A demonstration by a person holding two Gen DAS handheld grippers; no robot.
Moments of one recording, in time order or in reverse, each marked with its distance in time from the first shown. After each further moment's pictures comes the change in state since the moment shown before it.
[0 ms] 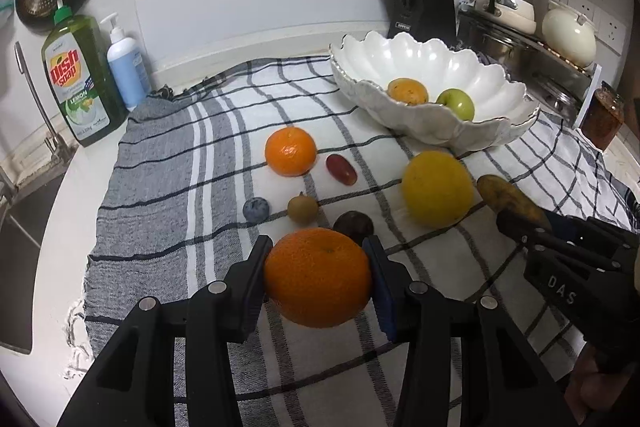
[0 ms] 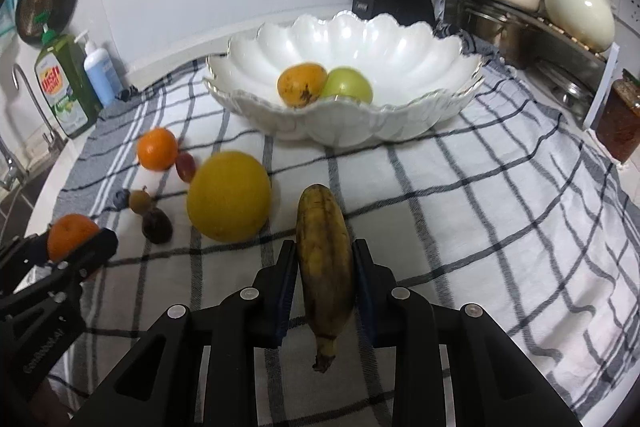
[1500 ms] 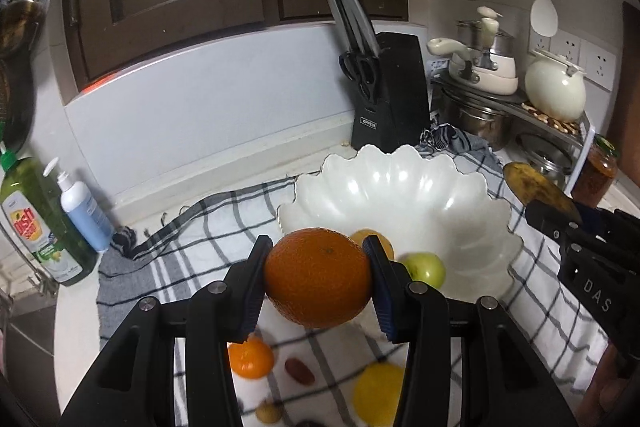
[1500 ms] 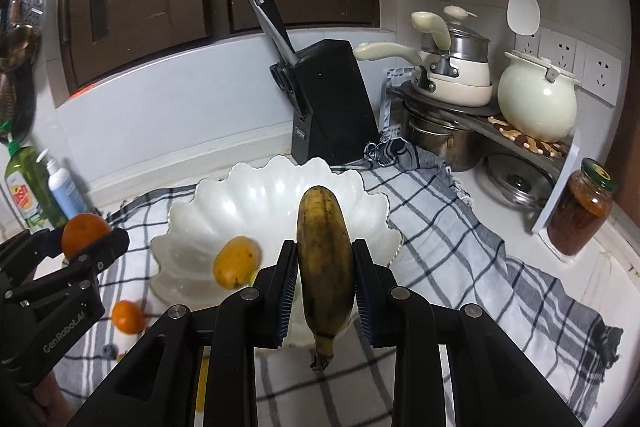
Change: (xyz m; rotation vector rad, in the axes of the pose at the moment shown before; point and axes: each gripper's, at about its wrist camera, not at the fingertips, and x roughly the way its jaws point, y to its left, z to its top) left arm 0.017 -0.044 0.158 0.112 -0.170 -0.050; right arm -0.037 -0.055 0.135 0.061 -0.232 -0.120
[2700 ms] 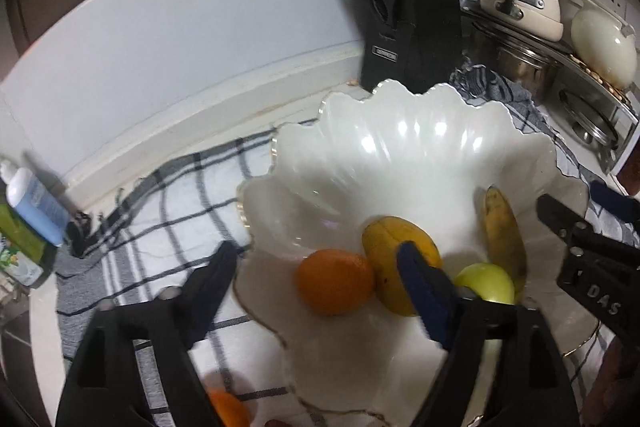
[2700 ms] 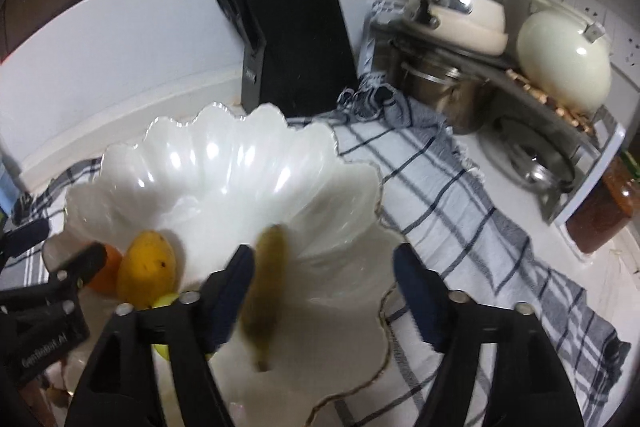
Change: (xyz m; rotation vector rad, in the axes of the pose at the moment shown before) left arm 0.117 -0.008 0.000 0.013 0.207 0.023; right arm 0.112 -0.021 0.001 -0.008 0.167 -0.120
